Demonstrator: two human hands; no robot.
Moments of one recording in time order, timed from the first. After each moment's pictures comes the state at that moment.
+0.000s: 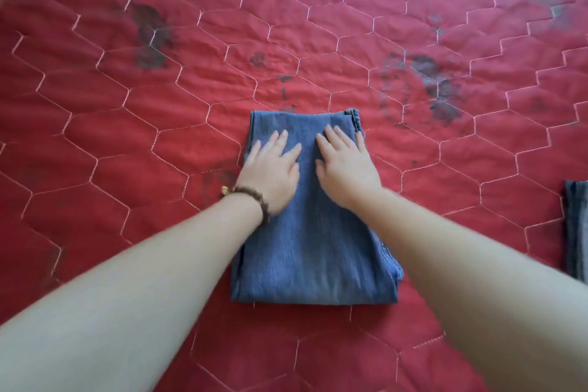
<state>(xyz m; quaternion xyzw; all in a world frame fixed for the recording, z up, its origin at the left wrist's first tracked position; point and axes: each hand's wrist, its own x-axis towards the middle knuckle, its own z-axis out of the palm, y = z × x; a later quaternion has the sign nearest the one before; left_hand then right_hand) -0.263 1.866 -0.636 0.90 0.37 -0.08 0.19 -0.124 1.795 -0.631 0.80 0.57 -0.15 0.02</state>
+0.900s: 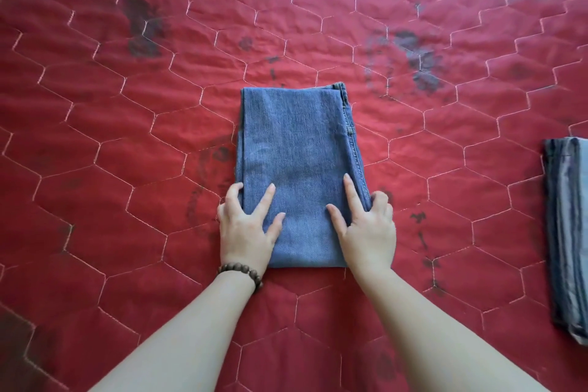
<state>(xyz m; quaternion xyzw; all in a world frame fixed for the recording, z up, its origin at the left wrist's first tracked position) -0.349 1.746 -0.668 0.82 0.51 0.16 0.22 -0.187 1.645 -0.665 0.92 0.36 -0.07 -0.11</state>
